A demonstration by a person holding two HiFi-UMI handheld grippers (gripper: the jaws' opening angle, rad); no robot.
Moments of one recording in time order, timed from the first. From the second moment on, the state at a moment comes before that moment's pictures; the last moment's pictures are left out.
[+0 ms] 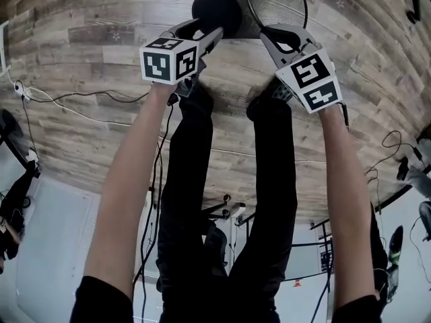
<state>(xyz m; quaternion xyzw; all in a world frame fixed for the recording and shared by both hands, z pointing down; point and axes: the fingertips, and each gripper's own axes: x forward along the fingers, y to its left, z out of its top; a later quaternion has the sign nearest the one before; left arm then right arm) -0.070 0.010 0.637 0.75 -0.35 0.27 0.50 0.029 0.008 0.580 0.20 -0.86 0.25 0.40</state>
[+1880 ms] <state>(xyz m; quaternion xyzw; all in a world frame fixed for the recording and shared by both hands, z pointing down) -0.109 0.052 0.609 0.66 -0.39 0.12 0.63 -0.065 0.118 0.606 0.13 -0.85 0.26 0.44</state>
